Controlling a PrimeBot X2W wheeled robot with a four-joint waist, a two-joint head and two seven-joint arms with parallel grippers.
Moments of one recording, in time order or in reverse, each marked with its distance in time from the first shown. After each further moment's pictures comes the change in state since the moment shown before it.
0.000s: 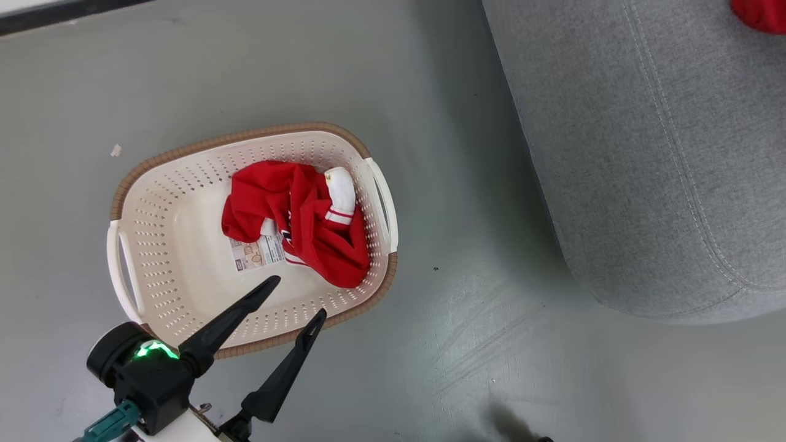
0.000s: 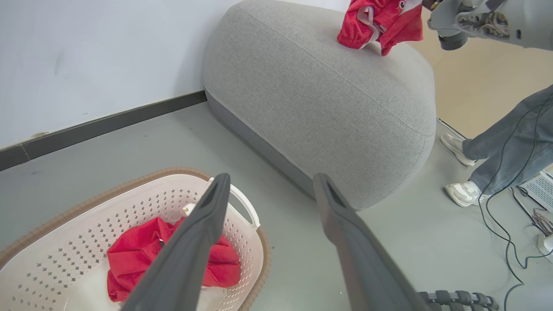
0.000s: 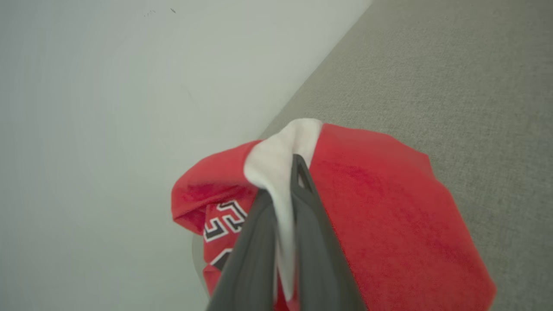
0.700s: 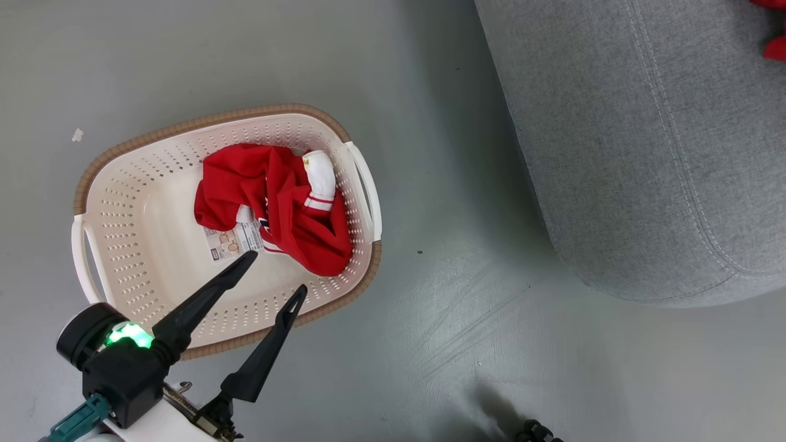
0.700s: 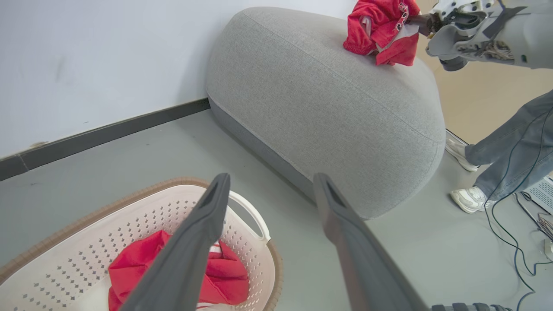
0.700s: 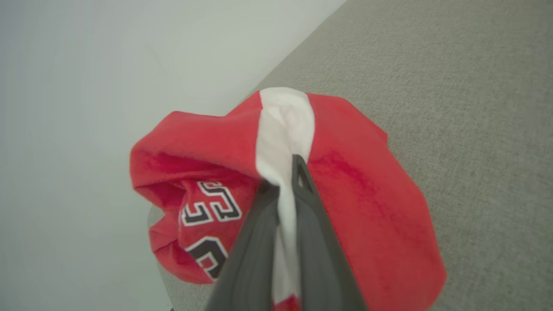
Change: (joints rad) left arm -0.014 0.035 0.055 -0.039 0.010 0.013 -0.018; right arm -0.007 0.019 0.086 0.073 -0.030 0.000 -0.082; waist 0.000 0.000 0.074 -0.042
